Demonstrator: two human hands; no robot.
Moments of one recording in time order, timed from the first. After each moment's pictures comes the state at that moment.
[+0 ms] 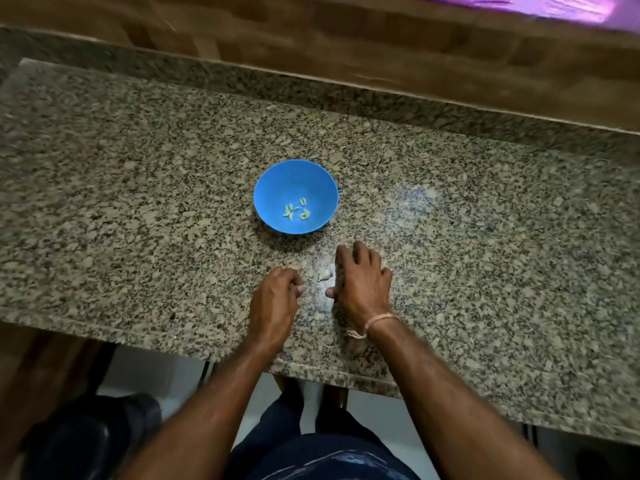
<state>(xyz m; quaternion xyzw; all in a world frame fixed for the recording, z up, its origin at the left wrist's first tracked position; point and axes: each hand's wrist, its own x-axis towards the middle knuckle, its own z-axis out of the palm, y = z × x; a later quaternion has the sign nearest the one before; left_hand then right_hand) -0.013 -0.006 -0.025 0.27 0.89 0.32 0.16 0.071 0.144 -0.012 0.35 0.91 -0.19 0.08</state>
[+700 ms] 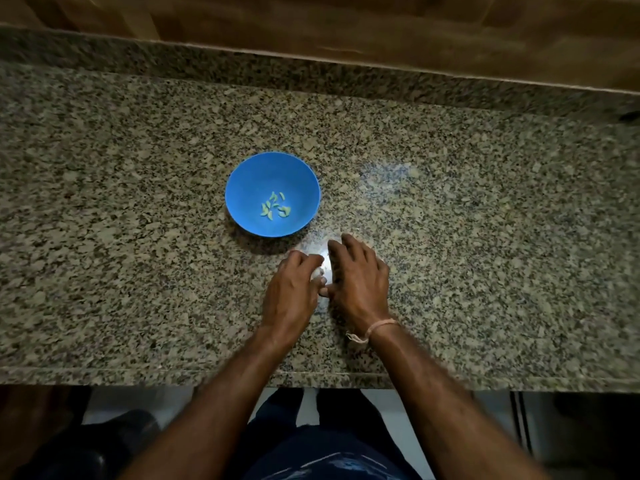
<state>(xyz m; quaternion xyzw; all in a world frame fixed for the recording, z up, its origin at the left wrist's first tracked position) -0.020 0.035 -0.032 0.43 0.84 0.30 0.15 0.075 0.143 -0.029 0.39 0.89 -0.21 0.03</state>
